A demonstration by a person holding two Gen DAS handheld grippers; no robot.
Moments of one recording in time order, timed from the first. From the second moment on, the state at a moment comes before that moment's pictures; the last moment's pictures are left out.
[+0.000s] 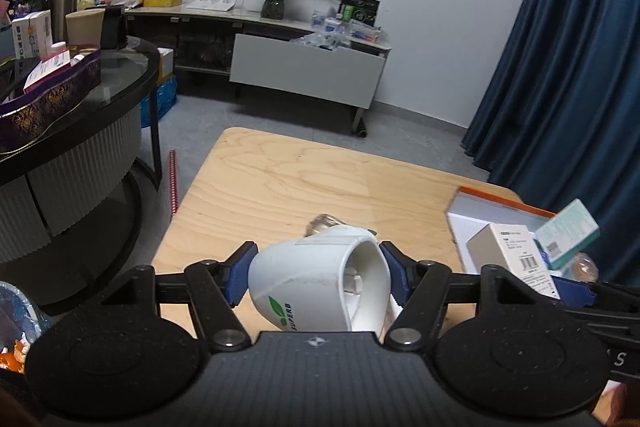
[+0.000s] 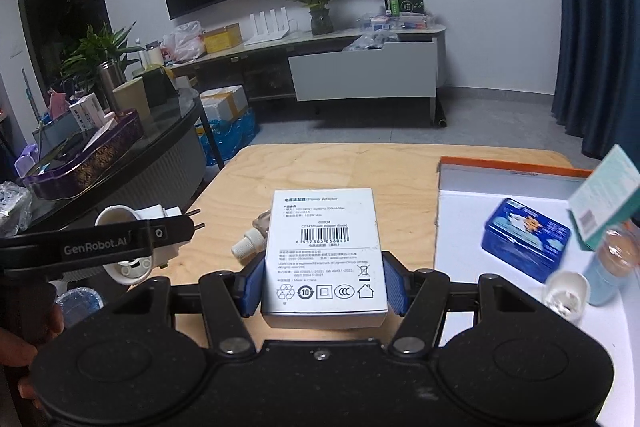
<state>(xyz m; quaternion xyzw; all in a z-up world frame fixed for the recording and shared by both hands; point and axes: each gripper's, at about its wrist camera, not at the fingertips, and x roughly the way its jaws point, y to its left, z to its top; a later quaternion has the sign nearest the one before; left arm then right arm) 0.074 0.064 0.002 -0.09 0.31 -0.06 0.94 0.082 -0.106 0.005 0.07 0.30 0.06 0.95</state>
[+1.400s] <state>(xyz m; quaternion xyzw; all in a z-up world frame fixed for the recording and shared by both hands) 0.023 -0.029 0.003 -0.07 0.31 -0.18 0.93 -0.026 -0.198 0.002 0.11 0.25 -0.04 0.96</state>
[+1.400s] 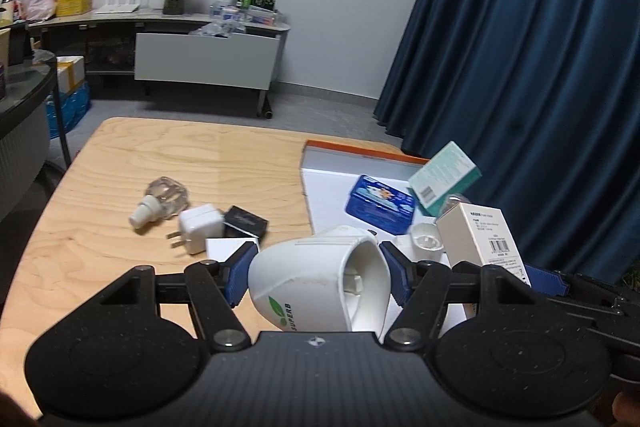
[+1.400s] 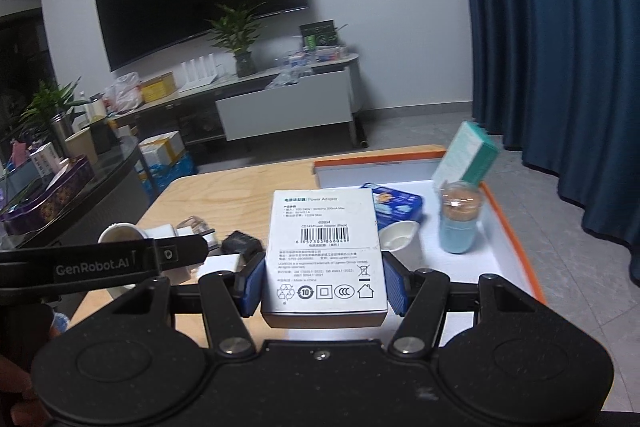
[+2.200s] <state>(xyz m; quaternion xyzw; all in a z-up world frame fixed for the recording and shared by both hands) 0.025 -0.078 -0.001 -0.05 0.32 -0.22 0.92 -0.042 -0.247 -0.003 0.13 0.23 -0.11 0.96</state>
